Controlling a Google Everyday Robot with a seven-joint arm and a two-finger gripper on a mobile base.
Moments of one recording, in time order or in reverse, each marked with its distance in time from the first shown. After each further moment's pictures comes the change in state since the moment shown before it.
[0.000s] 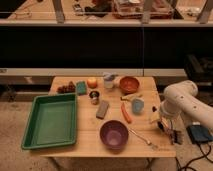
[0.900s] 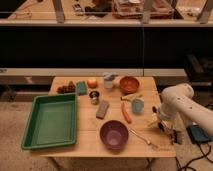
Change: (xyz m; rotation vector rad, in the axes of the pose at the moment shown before) arm -0.002 -0.003 0.029 0.026 -0.049 0.019
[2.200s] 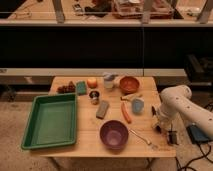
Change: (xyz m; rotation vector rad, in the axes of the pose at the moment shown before) arm -0.001 0.003 0.020 0.024 -0.051 -0.004
